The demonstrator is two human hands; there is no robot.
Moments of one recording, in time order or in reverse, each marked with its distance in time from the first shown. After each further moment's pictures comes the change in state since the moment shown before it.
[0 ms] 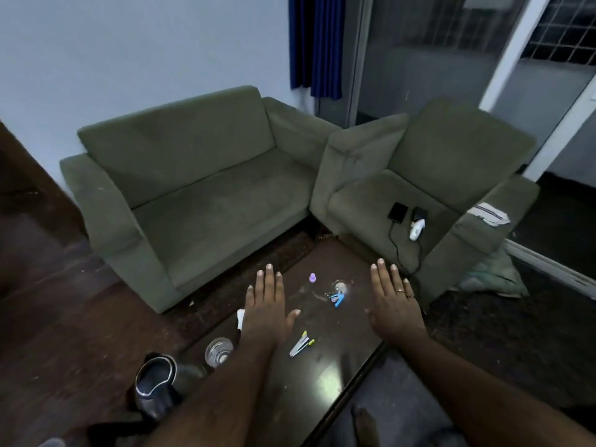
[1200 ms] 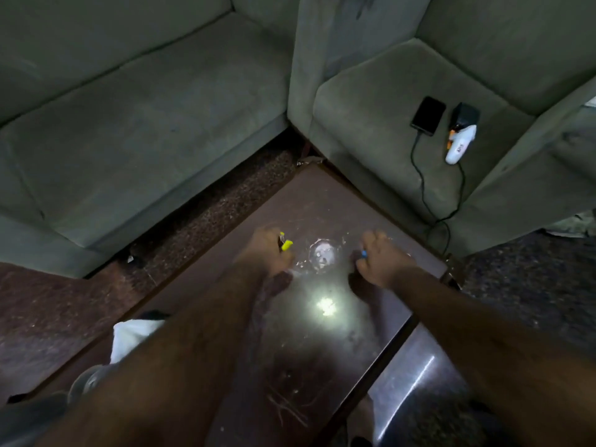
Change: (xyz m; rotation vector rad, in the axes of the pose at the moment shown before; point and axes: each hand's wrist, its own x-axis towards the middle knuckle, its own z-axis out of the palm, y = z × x) left_hand 0.274 0.066 0.253 -0.529 -0.317 -0.083; right_hand 0.244 0.101 0.275 0.352 -0.354 -0.009
